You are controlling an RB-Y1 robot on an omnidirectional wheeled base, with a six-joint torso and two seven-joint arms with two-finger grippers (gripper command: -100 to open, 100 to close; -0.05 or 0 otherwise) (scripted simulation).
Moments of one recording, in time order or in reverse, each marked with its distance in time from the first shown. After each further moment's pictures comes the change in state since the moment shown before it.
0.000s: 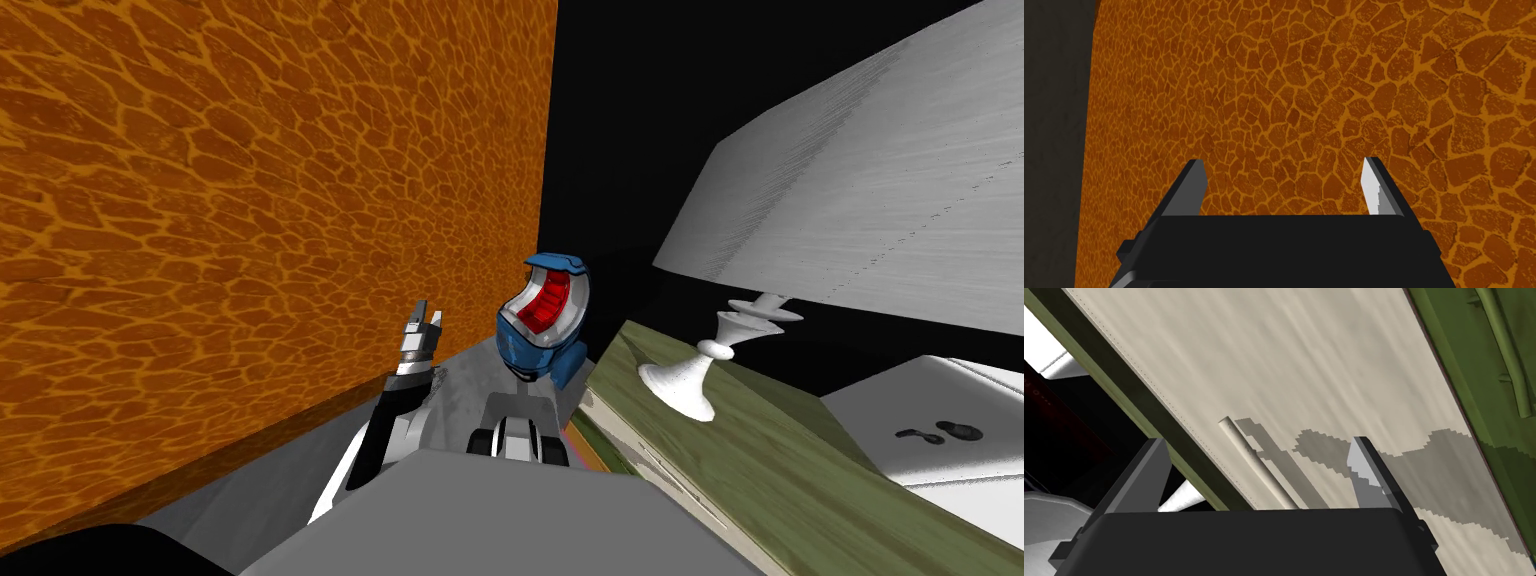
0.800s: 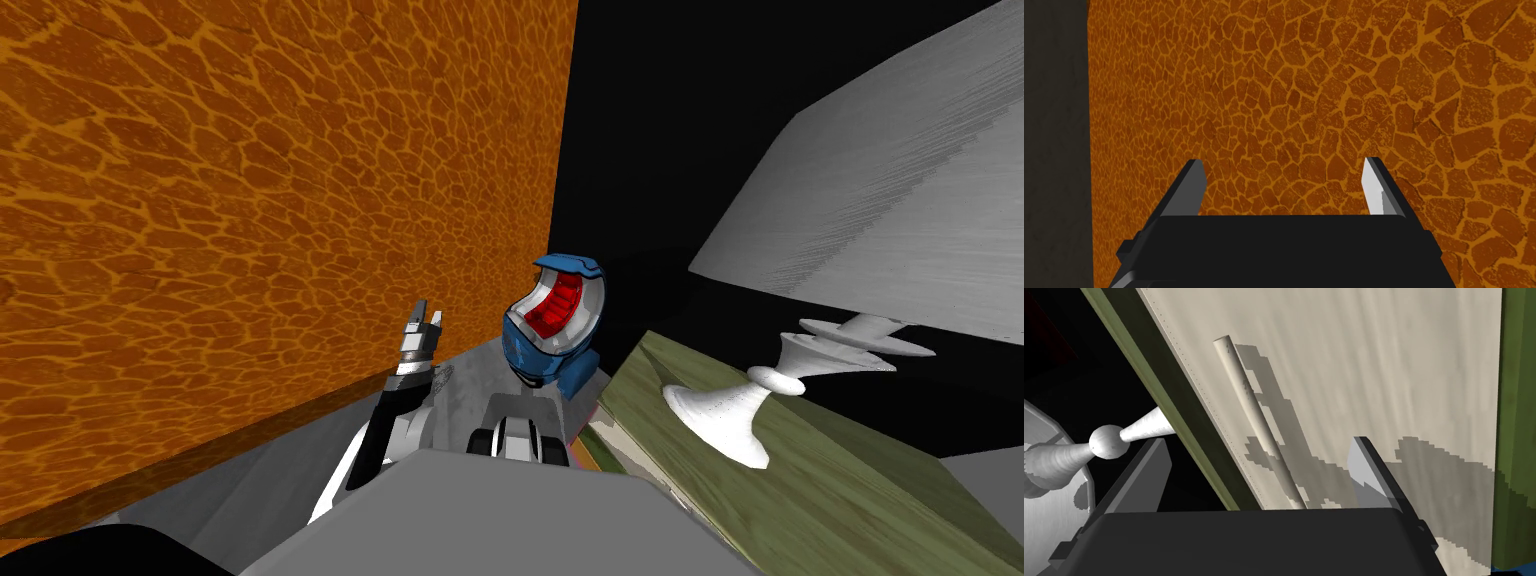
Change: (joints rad) left arm 0.000 0.000 0.000 0.000 0.000 0.000 0.000; right arm -0.016 0.015 0.027 0.205 0.168 0.170 -0.007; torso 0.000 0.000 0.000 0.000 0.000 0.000
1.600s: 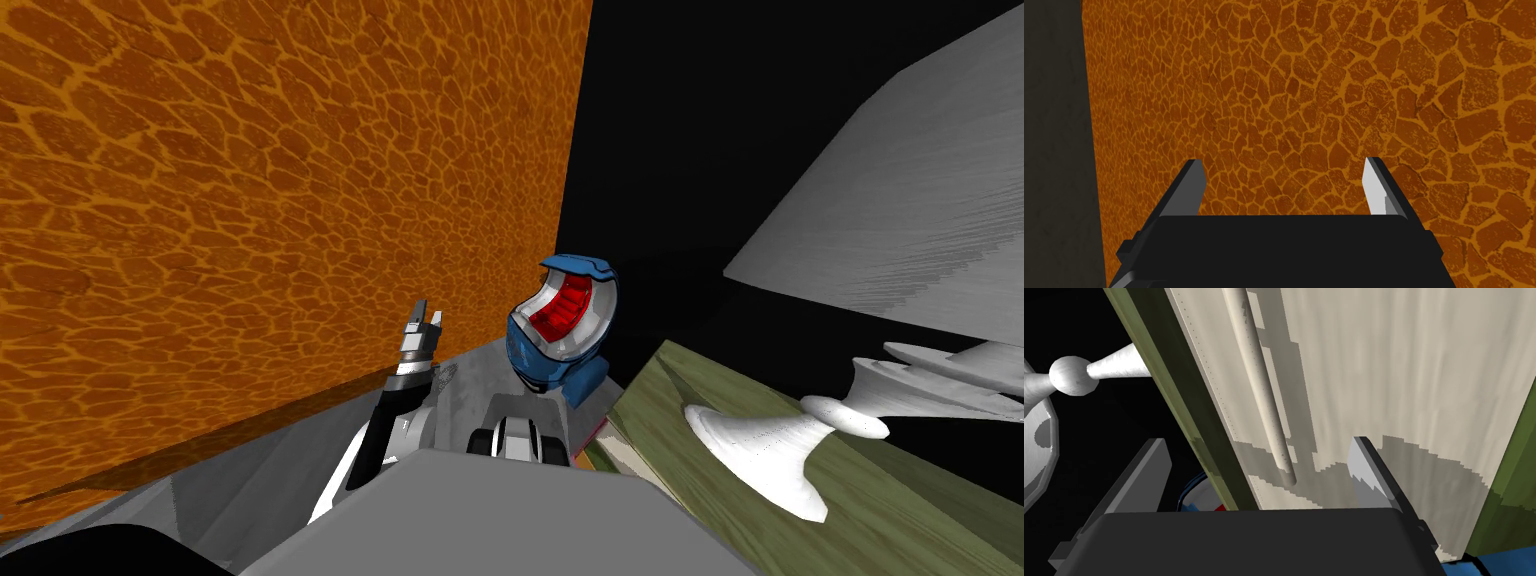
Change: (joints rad) left arm 0.000 0.000 0.000 0.000 0.000 0.000 0.000; right arm -0.022 0.024 0.017 0.169 0.104 0.111 -0.009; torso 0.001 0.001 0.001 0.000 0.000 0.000
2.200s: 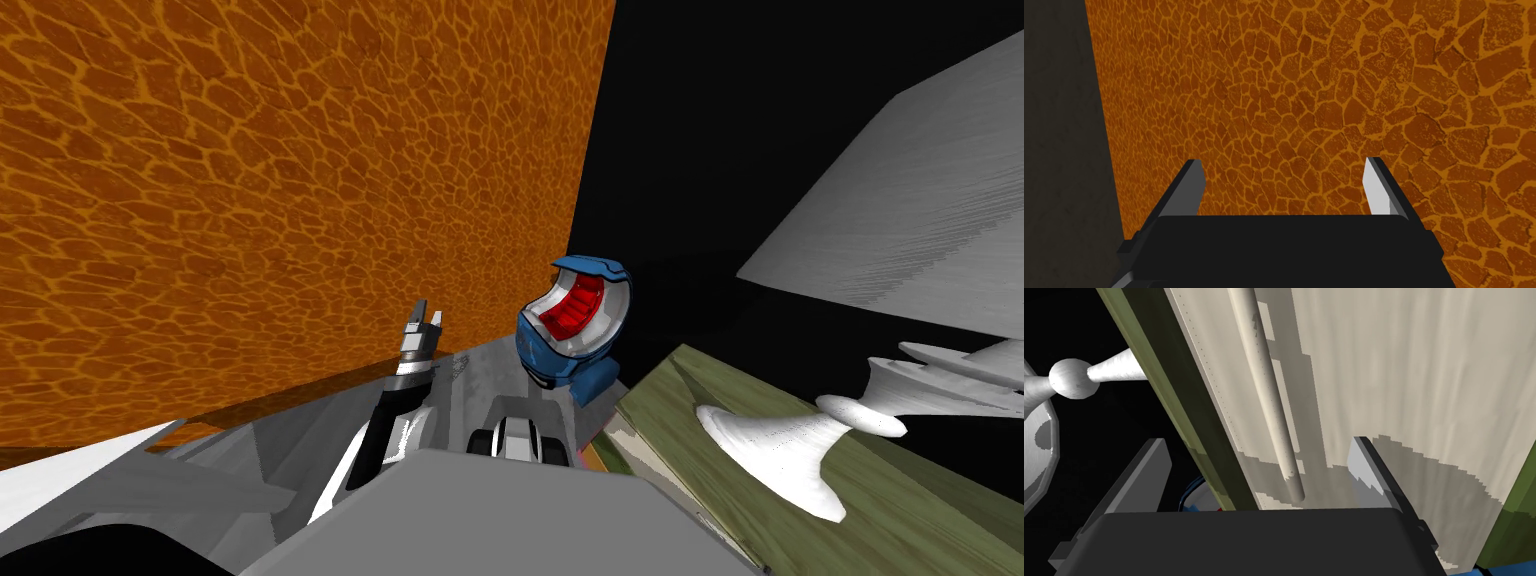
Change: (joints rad) left arm 0.000 0.000 0.000 0.000 0.000 0.000 0.000; right arm -0.065 -0.059 -0.073 -0.054 -0.088 -0.109 0.083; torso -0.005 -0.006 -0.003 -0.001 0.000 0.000
